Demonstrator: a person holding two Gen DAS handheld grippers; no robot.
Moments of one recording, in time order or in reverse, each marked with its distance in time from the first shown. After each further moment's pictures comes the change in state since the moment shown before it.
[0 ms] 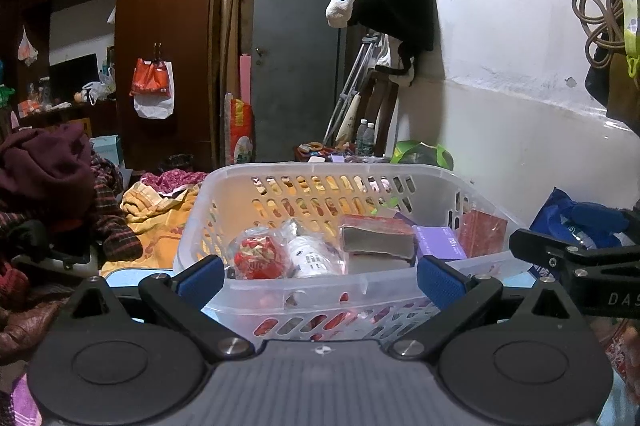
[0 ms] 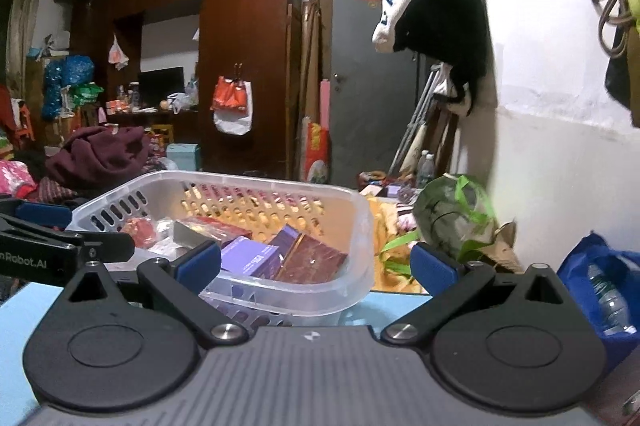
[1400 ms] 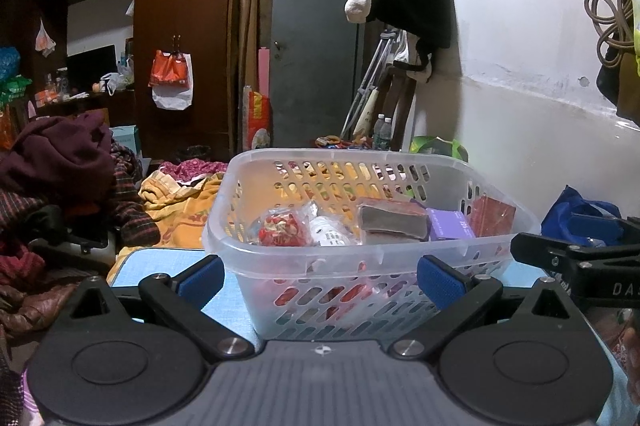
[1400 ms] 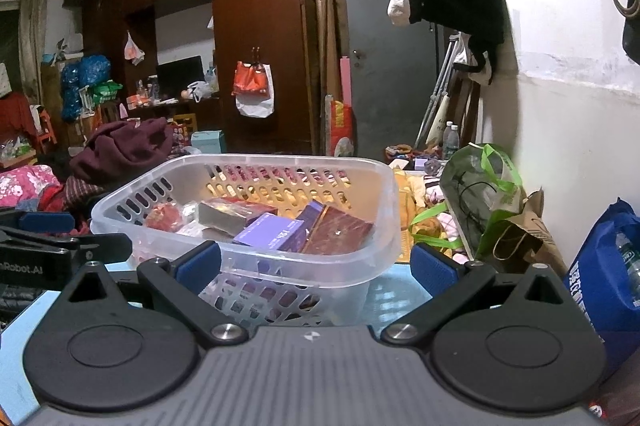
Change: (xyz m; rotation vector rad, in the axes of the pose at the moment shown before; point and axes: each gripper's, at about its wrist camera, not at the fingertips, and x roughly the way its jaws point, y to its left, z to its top) left arm -0.014 0.003 -0.010 -0.031 0.020 0.049; right arm 0.004 -0.006 -0.006 0.065 0.072 0.097
